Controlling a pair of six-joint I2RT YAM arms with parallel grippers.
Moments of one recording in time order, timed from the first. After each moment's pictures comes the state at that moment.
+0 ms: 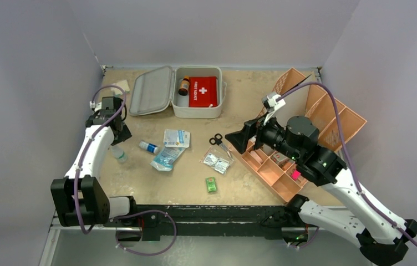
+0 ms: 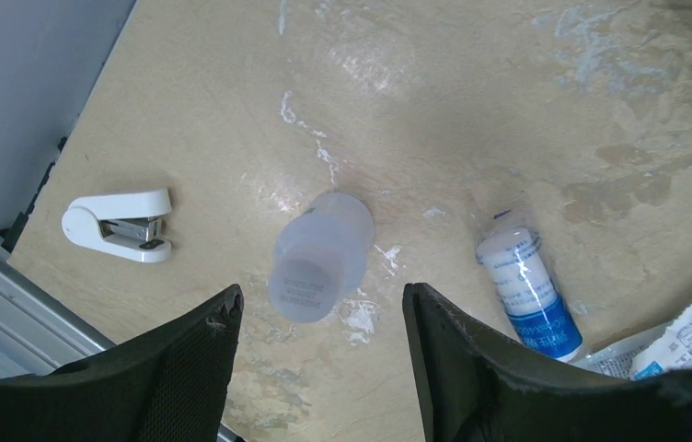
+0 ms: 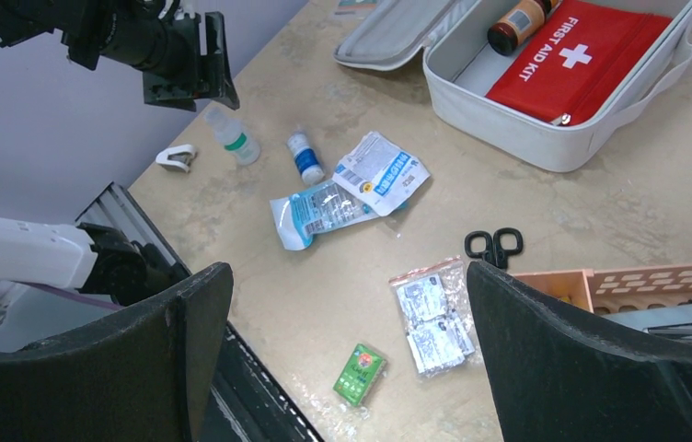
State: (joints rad) left arm 0.08 1.28 1.01 -0.85 -0.42 -0.47; right arm 0.77 0.82 1.03 -0.41 -0.08 0.34
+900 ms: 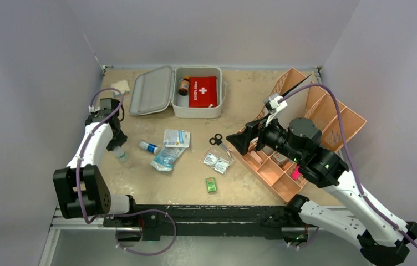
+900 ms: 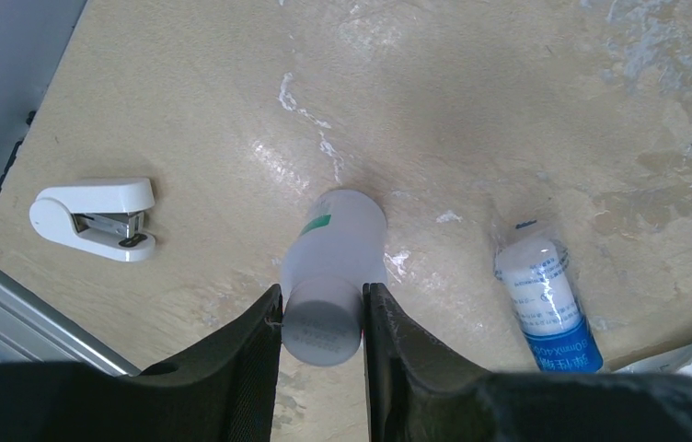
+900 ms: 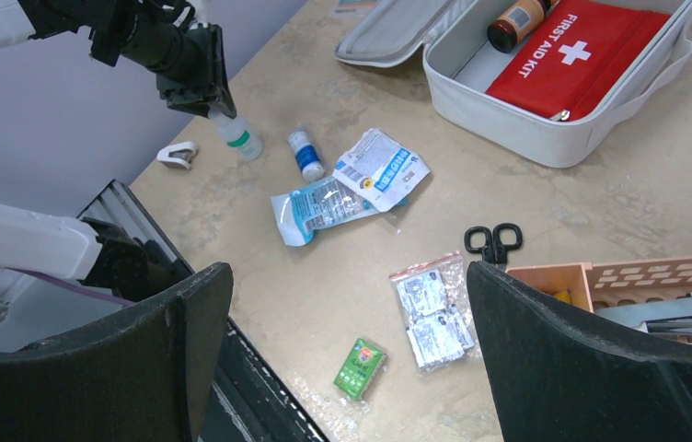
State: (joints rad) left arm 0.14 1.36 0.98 -0.82 -0.37 -0.48; right arm 0.77 0.79 1.03 -0.43 -0.08 0.34
